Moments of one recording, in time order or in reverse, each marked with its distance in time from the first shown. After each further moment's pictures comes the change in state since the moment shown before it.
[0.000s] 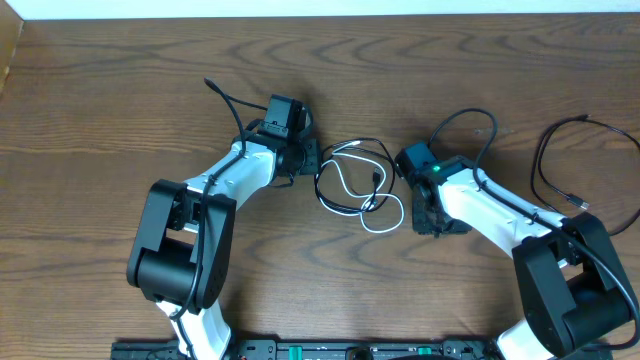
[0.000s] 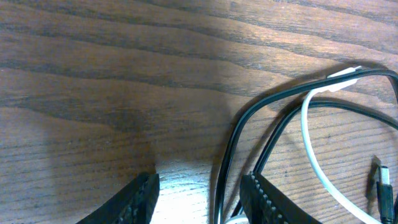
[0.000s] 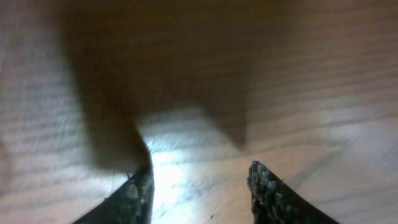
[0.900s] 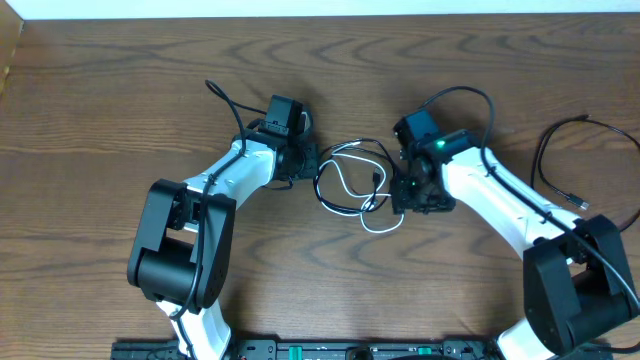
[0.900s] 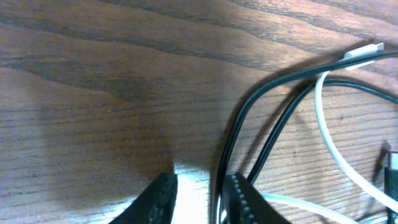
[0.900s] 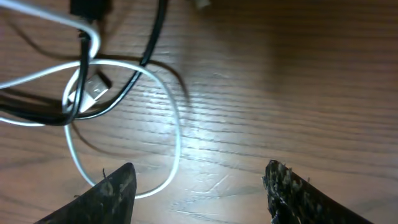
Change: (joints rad) left arm 0.000 0.004 0.014 -0.082 0.008 -0.018; right arm -0.007 0.003 0.191 -0.067 -0.314 -0.142
